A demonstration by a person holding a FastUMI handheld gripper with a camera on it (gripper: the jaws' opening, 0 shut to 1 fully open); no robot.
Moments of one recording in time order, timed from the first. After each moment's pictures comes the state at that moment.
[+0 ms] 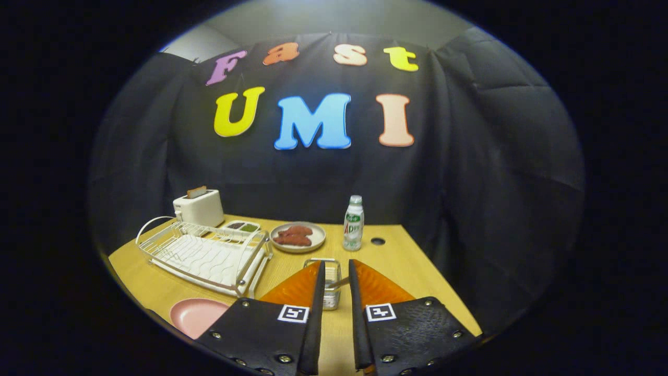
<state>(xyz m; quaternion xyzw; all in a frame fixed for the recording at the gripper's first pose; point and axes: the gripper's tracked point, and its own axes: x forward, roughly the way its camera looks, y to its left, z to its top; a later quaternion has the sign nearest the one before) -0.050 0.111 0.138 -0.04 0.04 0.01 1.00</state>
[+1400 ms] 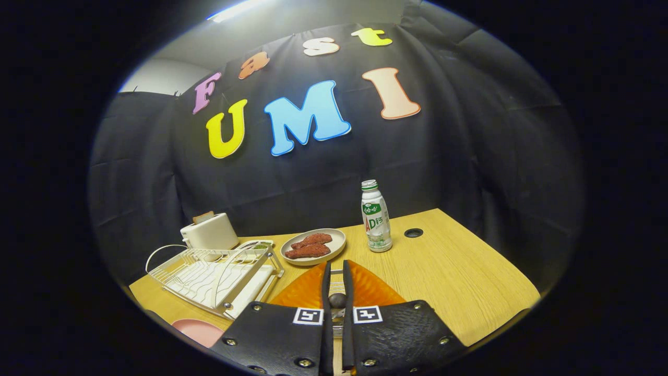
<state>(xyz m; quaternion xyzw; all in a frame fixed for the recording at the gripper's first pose) 0.055 0.111 0.065 0.09 0.06 0.08 0.99</state>
